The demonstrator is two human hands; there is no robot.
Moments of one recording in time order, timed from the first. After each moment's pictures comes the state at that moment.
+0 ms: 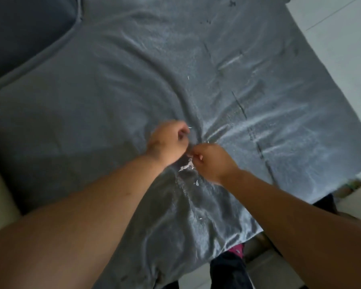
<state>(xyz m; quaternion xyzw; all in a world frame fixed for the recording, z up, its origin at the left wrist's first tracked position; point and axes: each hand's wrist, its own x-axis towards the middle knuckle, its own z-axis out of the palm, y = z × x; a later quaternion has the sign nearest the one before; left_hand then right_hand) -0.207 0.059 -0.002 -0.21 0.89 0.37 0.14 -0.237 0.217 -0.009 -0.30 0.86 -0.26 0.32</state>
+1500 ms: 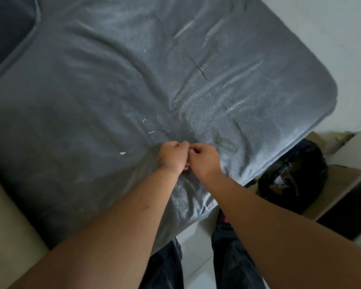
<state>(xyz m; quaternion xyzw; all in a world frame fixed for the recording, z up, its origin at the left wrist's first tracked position) -0.134 0.207 -0.028 -0.48 0.67 0.55 0.15 -0.146 0.295 -0.020 0.12 0.82 -0.45 0.32</state>
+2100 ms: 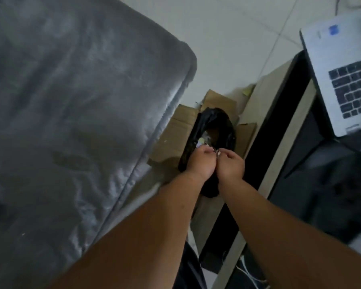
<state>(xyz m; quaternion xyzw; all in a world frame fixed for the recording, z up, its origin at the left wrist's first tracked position) -0.177 0.582 -0.120 -0.29 0.66 0.55 0.43 -0.158 0.649 -0.099 0.59 0.62 -0.50 0.11</state>
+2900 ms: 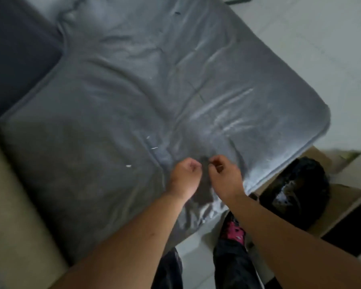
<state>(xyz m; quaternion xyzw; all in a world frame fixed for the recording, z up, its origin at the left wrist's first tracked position) -0.128 0.246 0.015 -0.39 0.74 0.53 0.17 -0.157 0.360 -0.002 0.08 0.85 -0.45 0.26</state>
